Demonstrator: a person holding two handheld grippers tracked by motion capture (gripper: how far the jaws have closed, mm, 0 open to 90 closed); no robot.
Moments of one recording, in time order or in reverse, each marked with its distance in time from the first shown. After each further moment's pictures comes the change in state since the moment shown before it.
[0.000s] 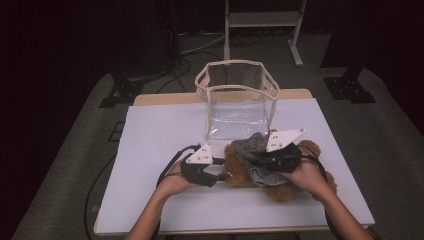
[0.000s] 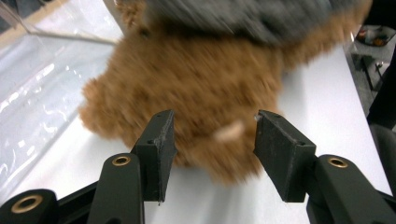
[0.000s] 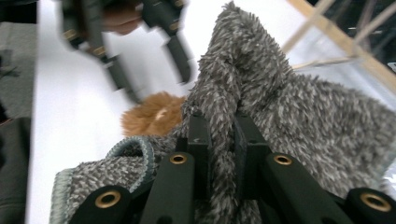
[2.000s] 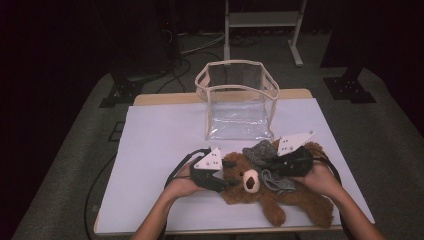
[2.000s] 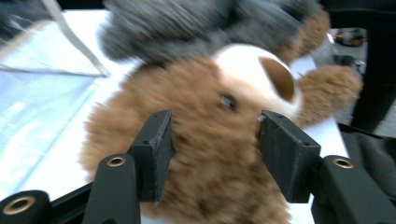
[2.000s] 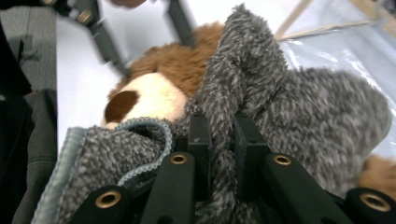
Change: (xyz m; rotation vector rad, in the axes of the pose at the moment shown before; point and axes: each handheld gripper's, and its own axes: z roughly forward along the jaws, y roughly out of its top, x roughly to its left) left arm -0.016 0.014 0.011 -0.043 -0.033 0.084; right arm -0.004 -0.021 -0.017 0.076 0.050 0.026
